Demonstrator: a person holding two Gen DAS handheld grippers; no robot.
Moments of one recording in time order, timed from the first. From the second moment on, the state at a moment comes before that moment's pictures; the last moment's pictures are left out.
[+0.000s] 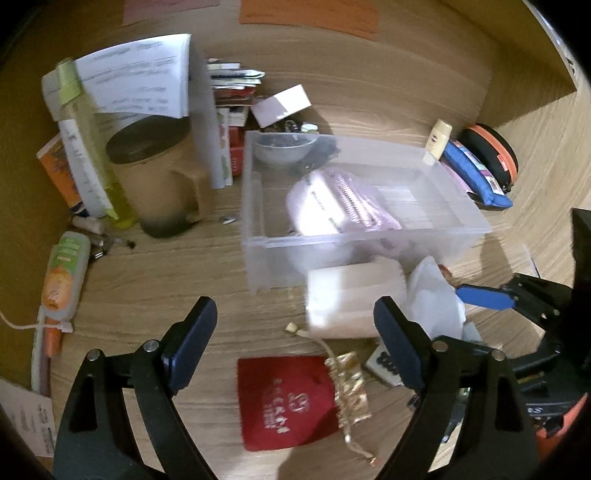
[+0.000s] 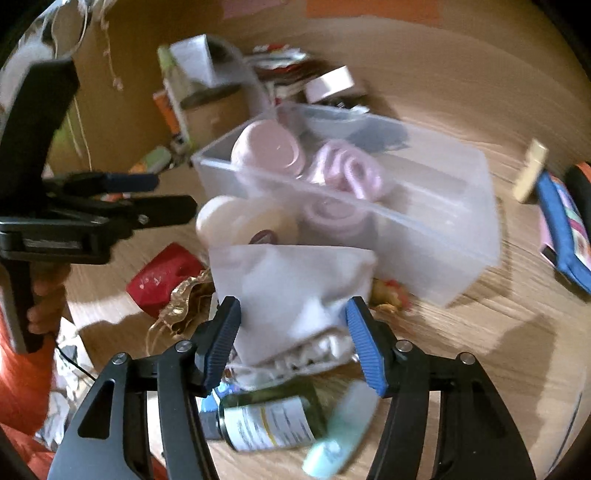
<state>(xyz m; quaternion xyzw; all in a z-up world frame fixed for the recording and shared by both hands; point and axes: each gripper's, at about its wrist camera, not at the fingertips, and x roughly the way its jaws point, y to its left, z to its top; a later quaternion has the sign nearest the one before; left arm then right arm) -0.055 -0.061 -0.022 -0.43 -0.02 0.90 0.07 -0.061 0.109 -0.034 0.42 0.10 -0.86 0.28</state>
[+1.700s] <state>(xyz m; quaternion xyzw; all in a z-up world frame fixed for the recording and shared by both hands) -0.051 -0.021 -0.014 -0.40 -0.02 0.91 0.07 -0.065 0.151 -0.005 0.37 0.01 -0.88 0.28</state>
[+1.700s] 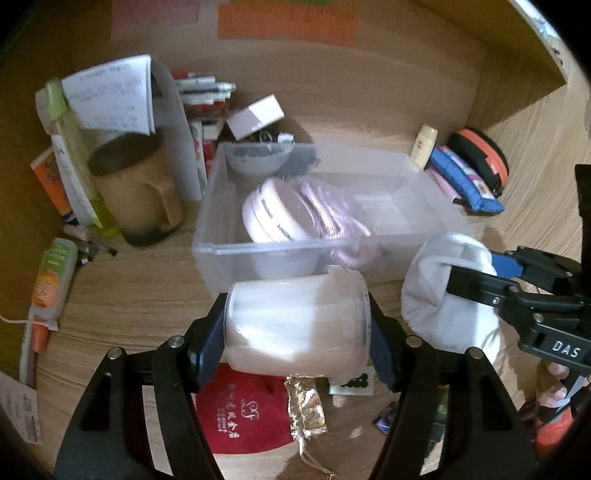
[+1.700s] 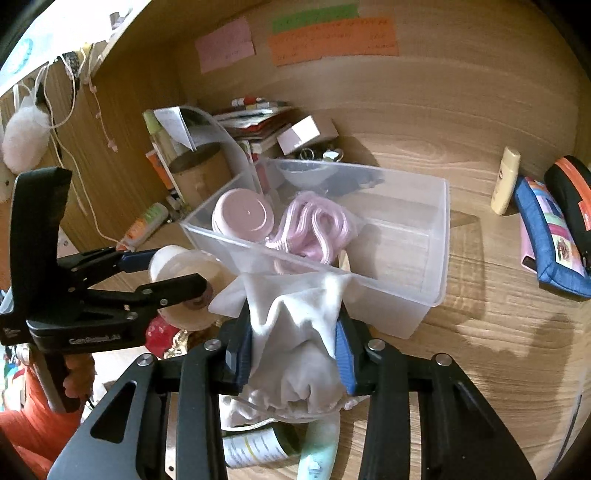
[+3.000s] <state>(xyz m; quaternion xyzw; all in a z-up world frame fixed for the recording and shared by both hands) -0.088 -0.021 0.062 -0.32 -0.03 0.94 0.06 -0.122 0.163 0.050 0.30 -0.02 -0.92 0.24</state>
